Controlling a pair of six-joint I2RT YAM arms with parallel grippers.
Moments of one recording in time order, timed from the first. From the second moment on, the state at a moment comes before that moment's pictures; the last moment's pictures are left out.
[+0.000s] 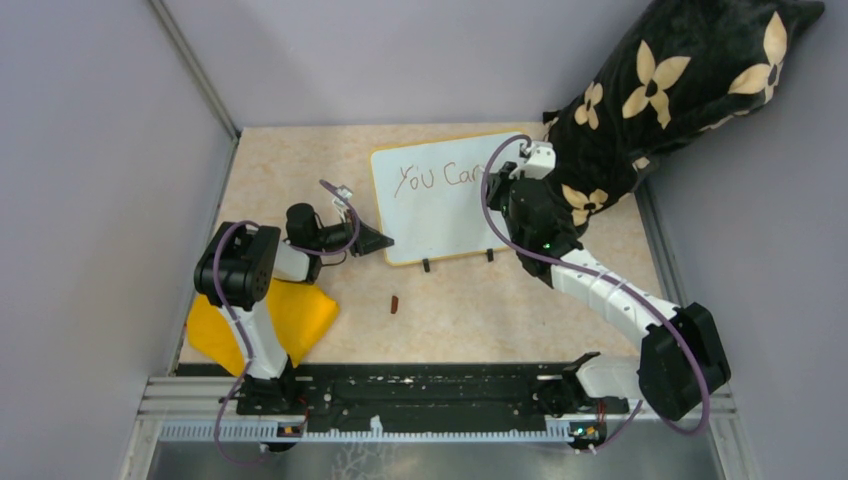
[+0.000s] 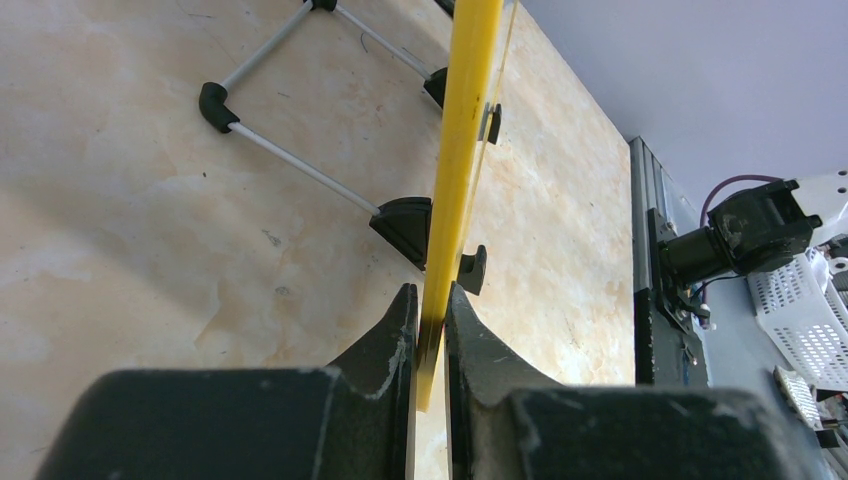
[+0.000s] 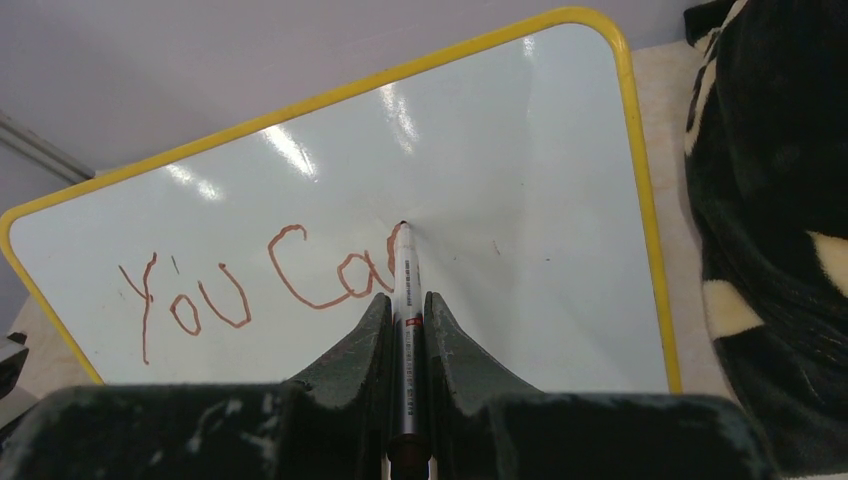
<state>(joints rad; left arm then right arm) -0.16 1.91 0.63 1.11 1.05 -0.53 0.55 1.25 0.84 0.28 0.42 0.39</state>
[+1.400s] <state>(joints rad) -0.16 1.91 0.63 1.10 1.05 -0.52 0.68 1.03 0.78 0.21 0.43 0.39</state>
